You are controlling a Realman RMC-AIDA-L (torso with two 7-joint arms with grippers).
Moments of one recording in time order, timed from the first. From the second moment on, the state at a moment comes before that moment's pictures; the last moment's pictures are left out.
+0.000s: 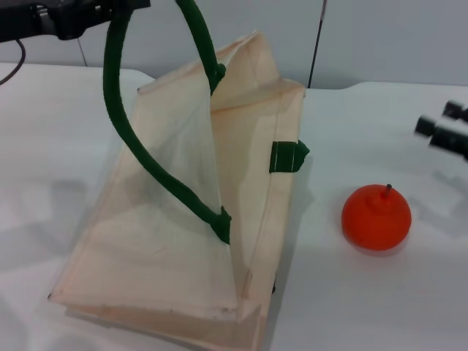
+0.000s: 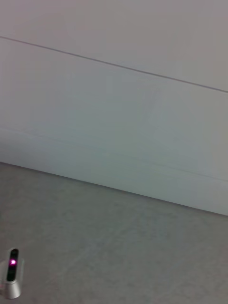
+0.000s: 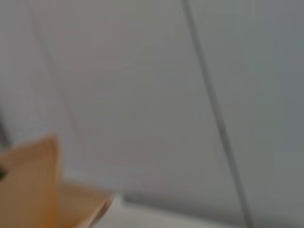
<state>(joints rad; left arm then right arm) -0.89 -1.84 2.86 -0.60 -0.63 2.04 -1.49 0.56 1.92 -0.54 -0.35 1.35 1.37 -1.88</state>
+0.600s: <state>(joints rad) -0.89 -1.84 2.86 -0.60 -0.63 2.04 -1.49 0.61 1.96 -0.54 -0.35 1.04 1.36 -1.89</state>
